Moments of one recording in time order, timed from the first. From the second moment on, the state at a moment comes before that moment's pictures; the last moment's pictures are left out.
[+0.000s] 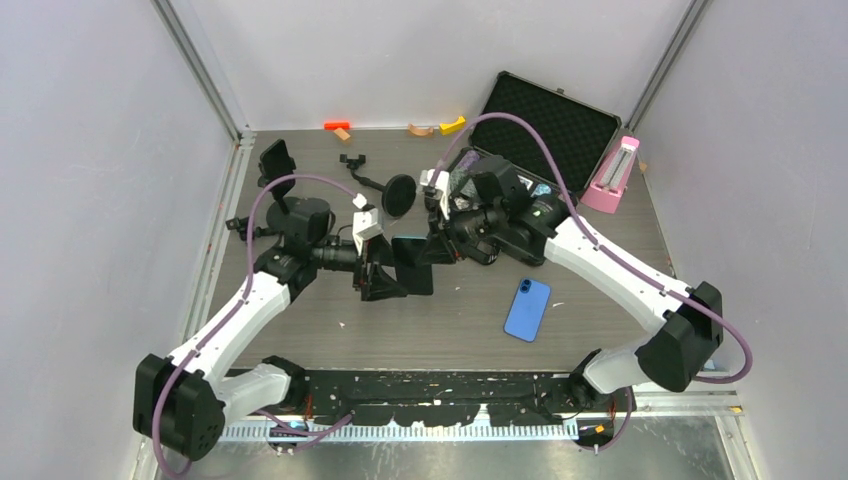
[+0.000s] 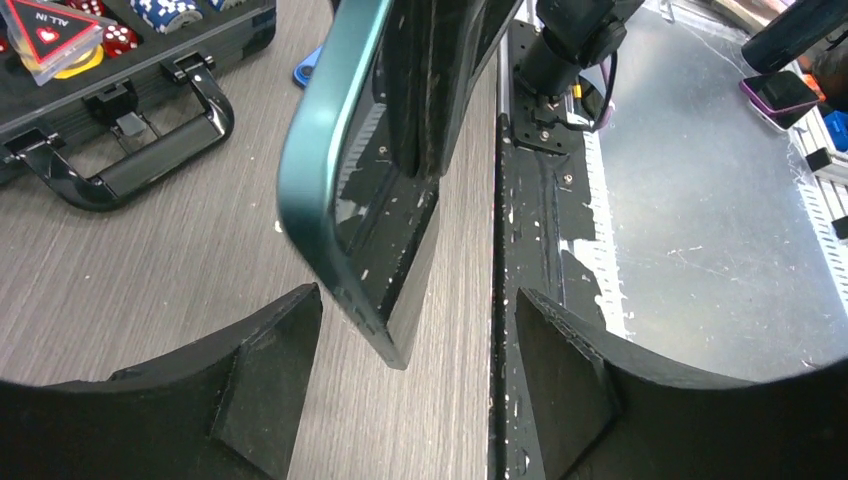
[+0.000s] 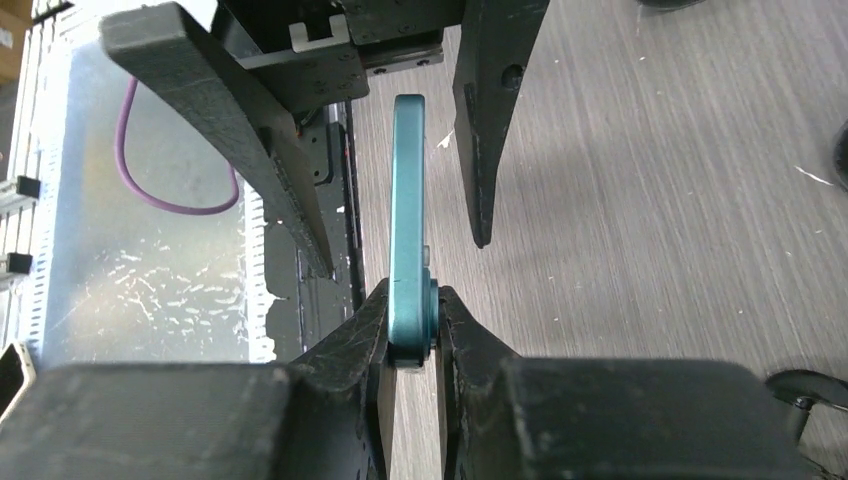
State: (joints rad) left arm -0.40 1.06 0.77 -0.26 1.10 0.22; right arm 0.73 1.43 1.31 -0.51 -0.75 -0.12
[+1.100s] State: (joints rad) left arm -0.42 1.29 0.67 0.53 1.21 -0.42; right arm 0.63 1.43 1.21 -0.11 -0.86 0.27
